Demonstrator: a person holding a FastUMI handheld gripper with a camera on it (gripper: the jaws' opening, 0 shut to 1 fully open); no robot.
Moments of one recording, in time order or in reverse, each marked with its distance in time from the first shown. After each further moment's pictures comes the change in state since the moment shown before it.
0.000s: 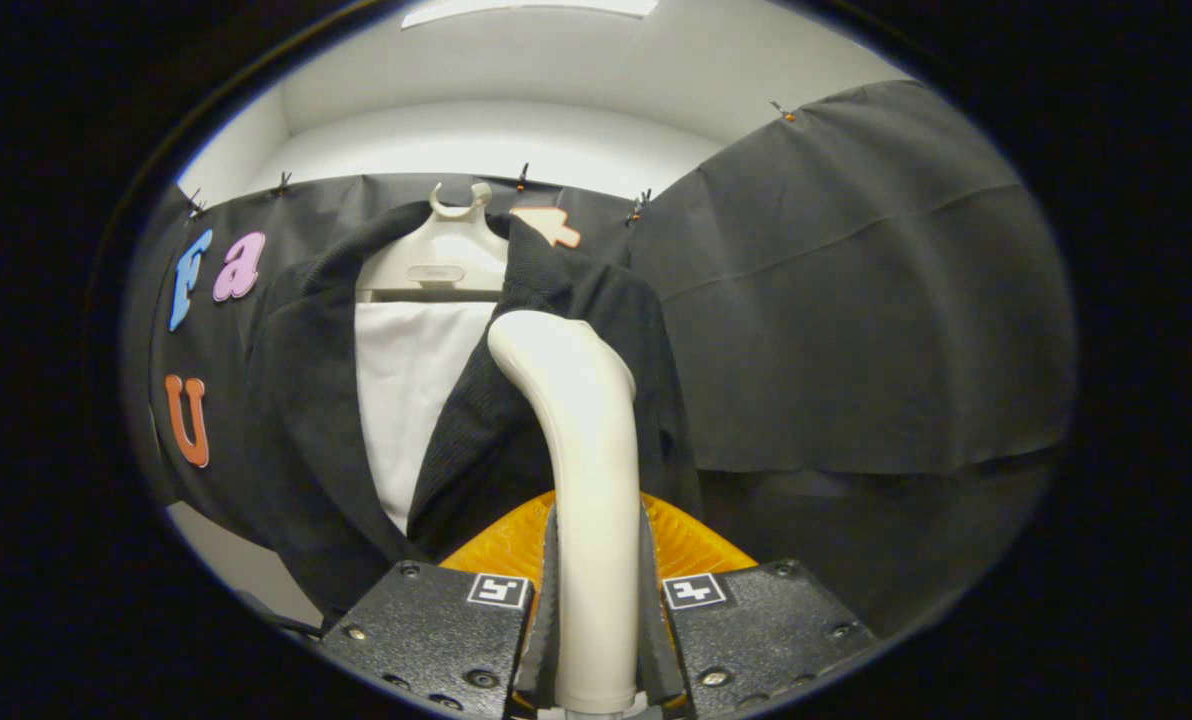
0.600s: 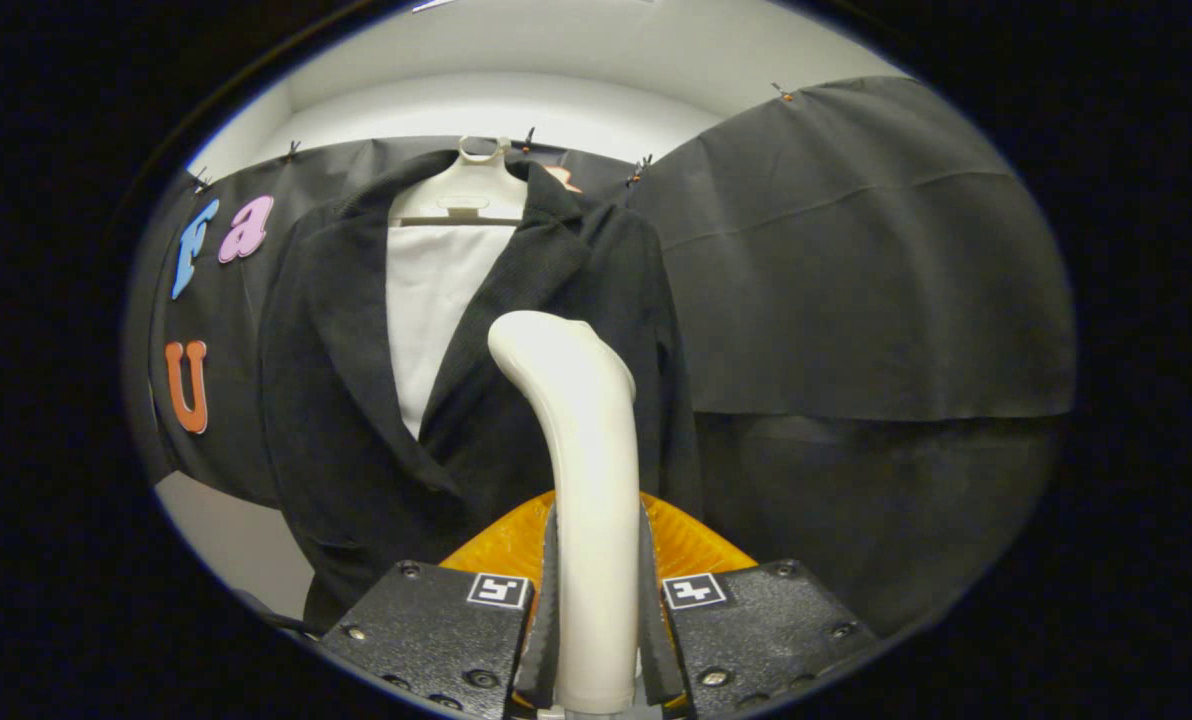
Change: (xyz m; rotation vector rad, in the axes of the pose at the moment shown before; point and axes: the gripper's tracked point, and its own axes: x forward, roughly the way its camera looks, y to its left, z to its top) arm -0.042 -0.004 -0.064 -0.025 0.125 -0.031
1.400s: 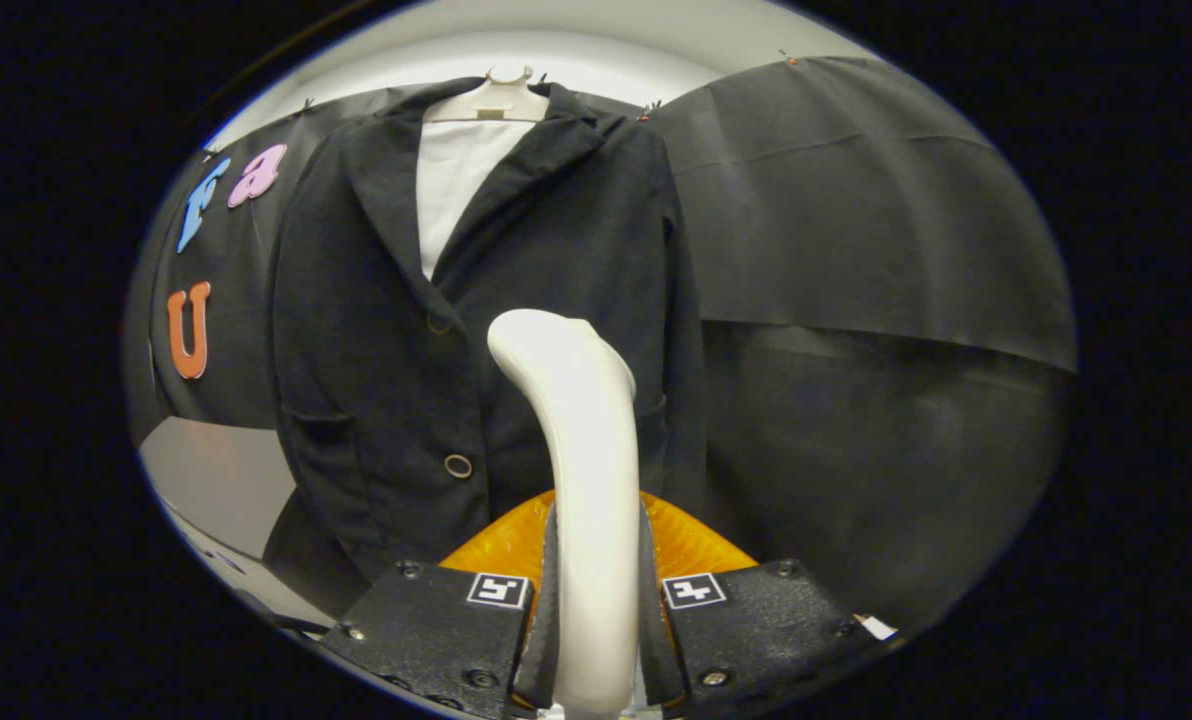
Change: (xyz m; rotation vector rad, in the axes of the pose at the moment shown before) arm -0.023 0.002 -0.104 -0.035 0.193 -0.017
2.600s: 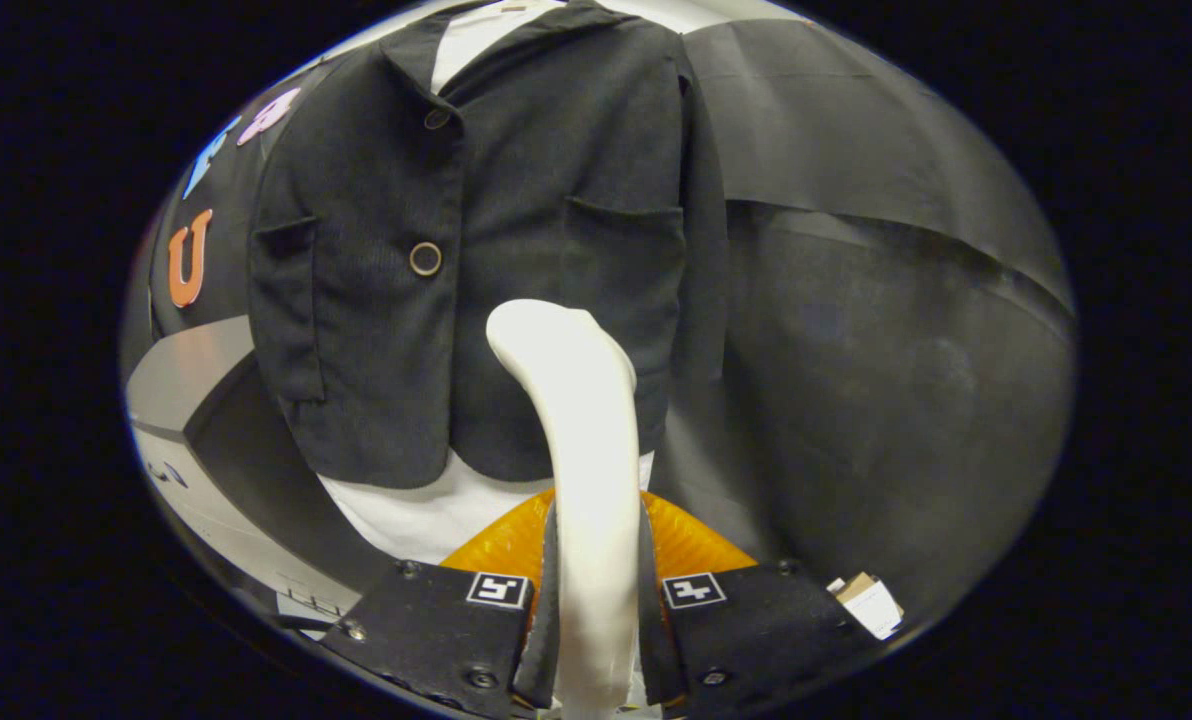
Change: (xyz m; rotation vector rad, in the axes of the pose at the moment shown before) arm 0.021 0.000 -0.109 -0.058 0.258 0.008
